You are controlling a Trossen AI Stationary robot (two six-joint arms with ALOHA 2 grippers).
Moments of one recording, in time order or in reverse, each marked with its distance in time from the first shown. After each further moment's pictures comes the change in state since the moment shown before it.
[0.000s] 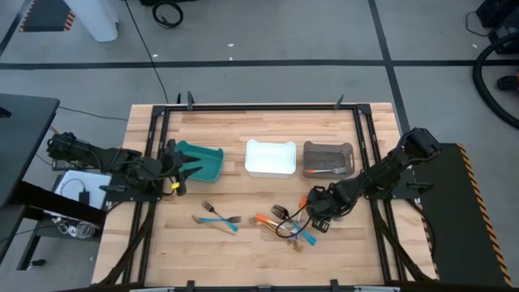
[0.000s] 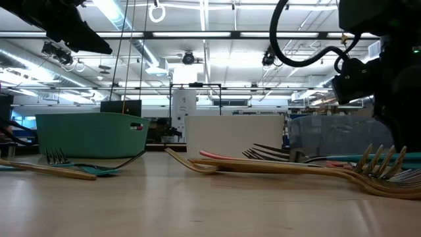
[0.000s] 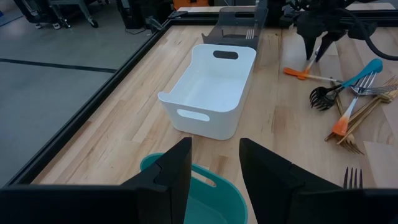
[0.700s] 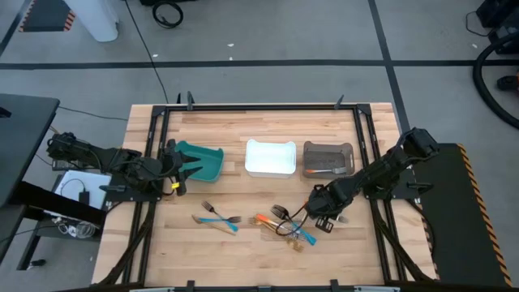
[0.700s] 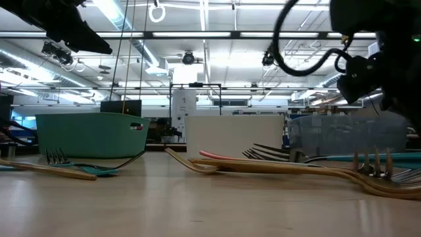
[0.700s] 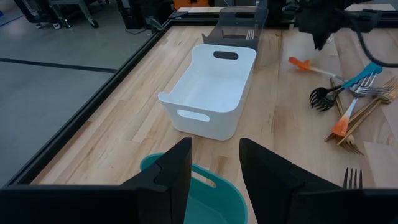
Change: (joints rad) left arm 0.000 0.000 0.000 0.001 0.000 -0.002; right arm -0.051 0.005 0.099 -0.220 -0.164 -0.046
